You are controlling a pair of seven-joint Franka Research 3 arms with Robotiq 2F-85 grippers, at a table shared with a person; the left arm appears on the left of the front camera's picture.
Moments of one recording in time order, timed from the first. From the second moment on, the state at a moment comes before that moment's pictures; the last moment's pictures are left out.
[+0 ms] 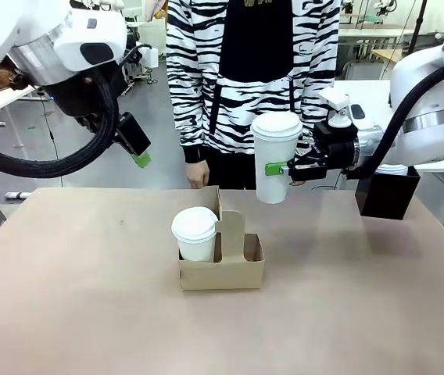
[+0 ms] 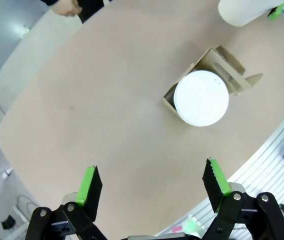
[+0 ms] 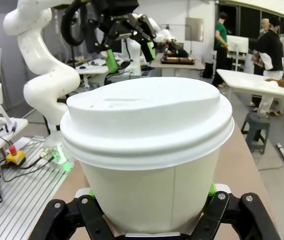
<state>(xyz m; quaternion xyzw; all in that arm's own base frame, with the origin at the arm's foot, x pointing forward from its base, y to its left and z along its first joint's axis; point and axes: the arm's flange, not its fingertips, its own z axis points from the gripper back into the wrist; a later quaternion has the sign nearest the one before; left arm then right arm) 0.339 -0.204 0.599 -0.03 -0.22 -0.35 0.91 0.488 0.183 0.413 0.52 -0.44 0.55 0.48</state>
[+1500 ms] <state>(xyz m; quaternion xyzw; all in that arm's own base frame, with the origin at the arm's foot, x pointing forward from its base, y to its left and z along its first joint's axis) 0.341 -0.100 0.528 -0.09 -0.31 -0.47 0.82 0.489 0.245 0.308 0.65 -0.37 0.52 0.42</state>
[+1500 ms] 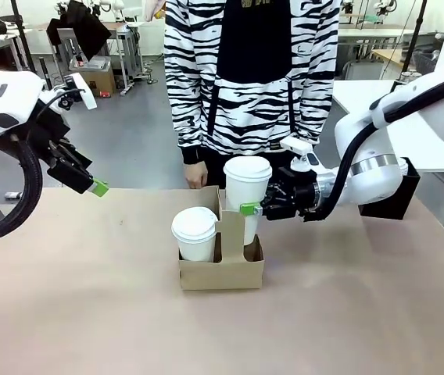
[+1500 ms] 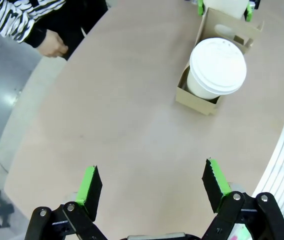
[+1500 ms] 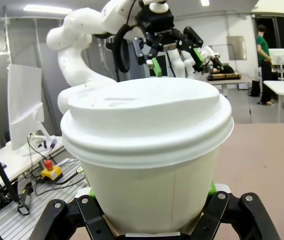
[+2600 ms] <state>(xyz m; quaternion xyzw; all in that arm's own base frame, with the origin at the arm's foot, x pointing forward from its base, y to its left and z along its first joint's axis) 0.341 -0.100 0.528 -0.09 -0.31 -0.47 0.82 0.496 0.249 0.243 0.66 -0.29 0.55 0.42</state>
